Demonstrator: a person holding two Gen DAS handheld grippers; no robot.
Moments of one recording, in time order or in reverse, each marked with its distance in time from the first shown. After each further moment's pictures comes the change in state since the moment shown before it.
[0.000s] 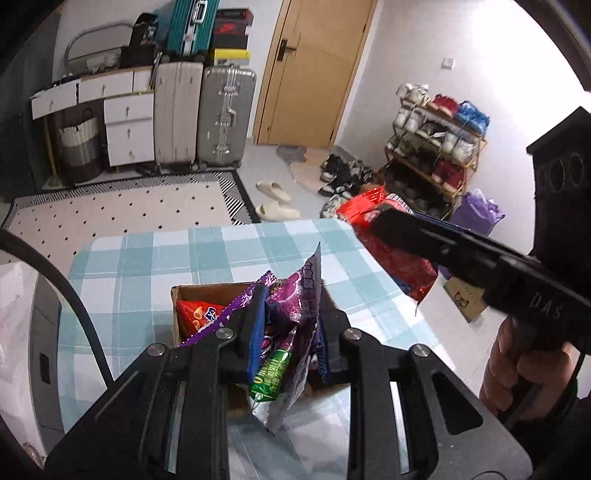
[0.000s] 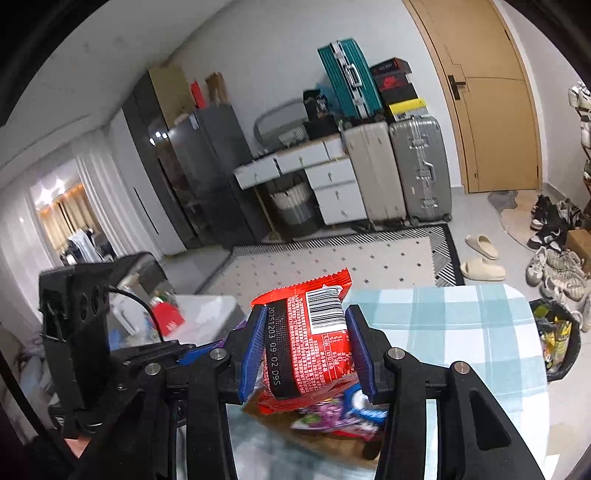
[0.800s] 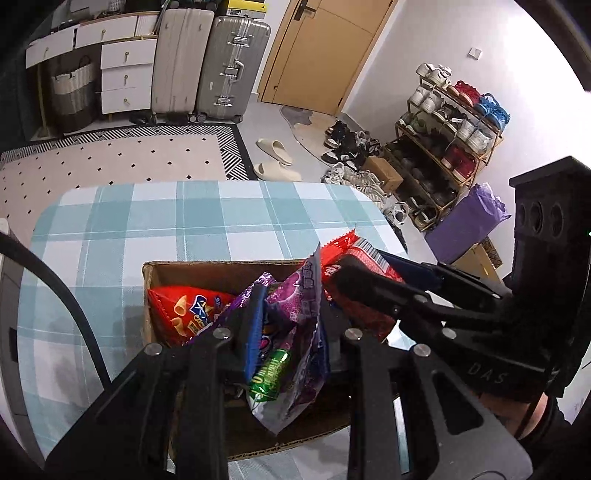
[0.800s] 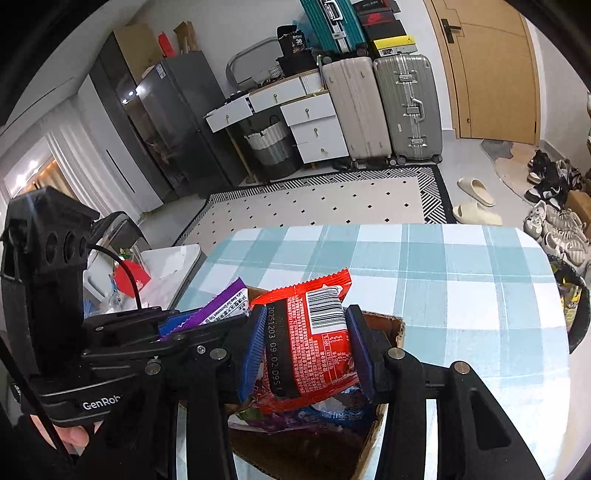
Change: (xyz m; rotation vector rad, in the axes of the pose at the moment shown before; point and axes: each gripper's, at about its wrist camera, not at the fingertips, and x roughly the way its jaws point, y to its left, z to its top) left arm 0.156 0.060 -0.006 -0.108 0.150 -0.042; right arm 0.129 -0.065 -0.035 0.055 0.230 -0.038
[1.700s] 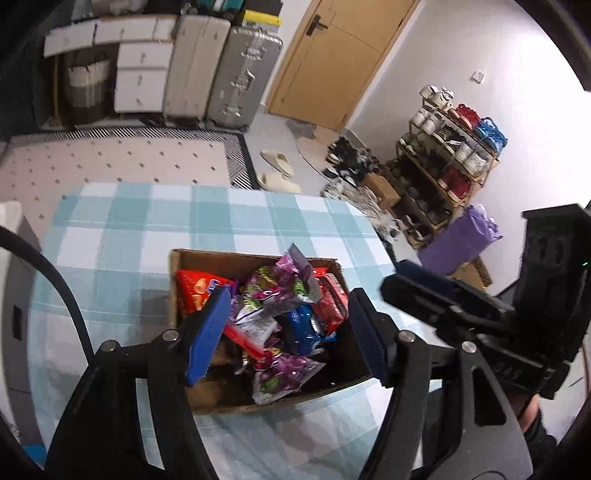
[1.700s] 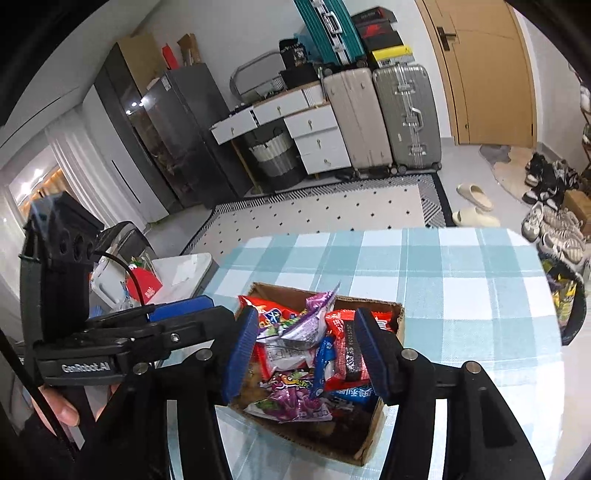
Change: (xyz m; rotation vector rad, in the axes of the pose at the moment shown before) left arm -0.067 0.001 -0.014 -0.065 -0.077 0.002; right arm -0.055 0.018 -0.011 0.003 -0.058 0.011
